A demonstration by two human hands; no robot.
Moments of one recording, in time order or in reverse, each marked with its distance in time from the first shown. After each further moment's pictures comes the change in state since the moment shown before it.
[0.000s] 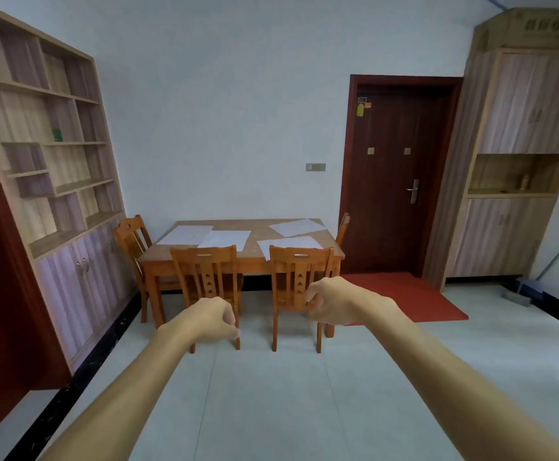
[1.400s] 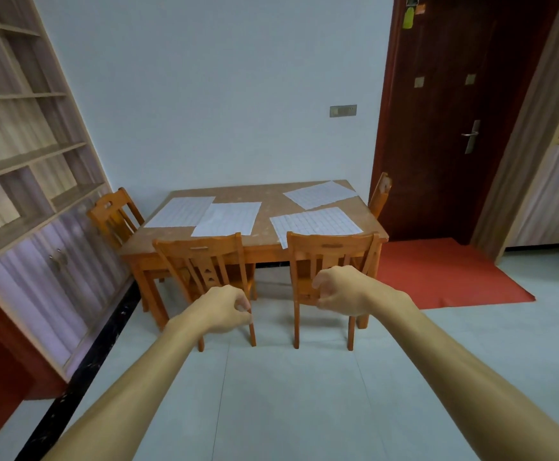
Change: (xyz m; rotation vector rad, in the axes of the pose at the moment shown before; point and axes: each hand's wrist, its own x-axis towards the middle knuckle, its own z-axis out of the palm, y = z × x) left_hand 0.445 -0.056 -0.033 0.014 -0.104 -0.008; right_hand 0.443 0.142 0.005 0.069 -0.073 0.016
